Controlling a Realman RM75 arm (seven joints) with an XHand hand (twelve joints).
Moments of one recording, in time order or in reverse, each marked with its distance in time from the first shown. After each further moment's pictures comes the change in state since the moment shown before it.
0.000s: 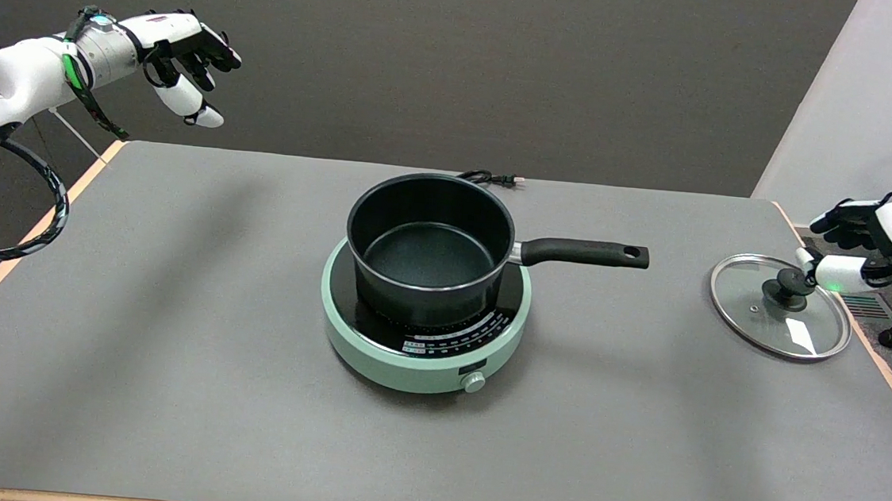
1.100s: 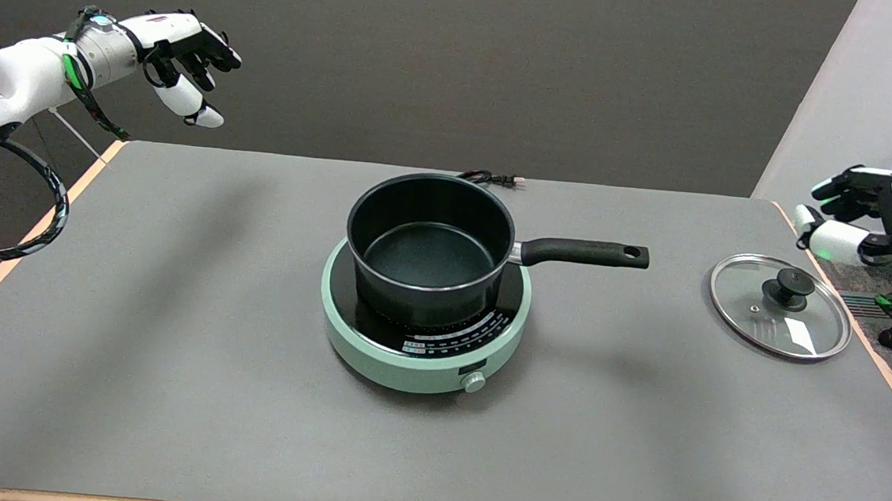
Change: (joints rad) arm 0.035 -0.031 -0.129 0.091 0.092 0.289 0.035
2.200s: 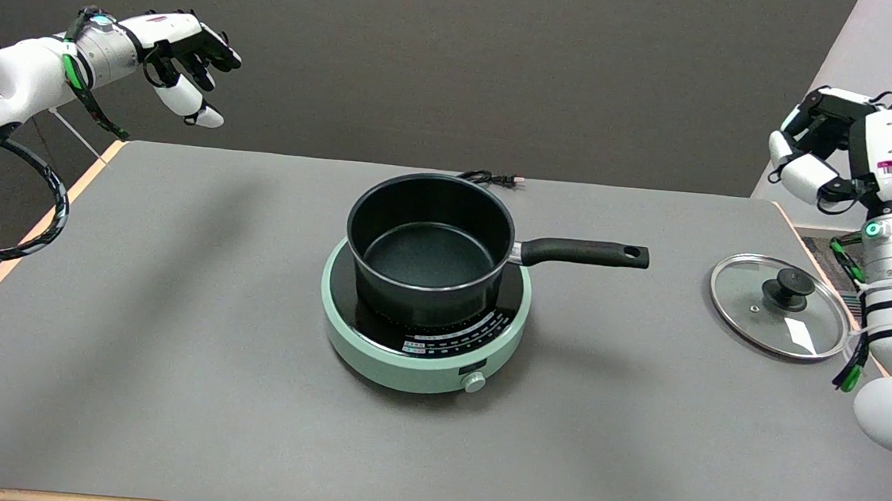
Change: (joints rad) arm 0.206 0.084 -0.285 0.029 -0.036 0.275 0.049
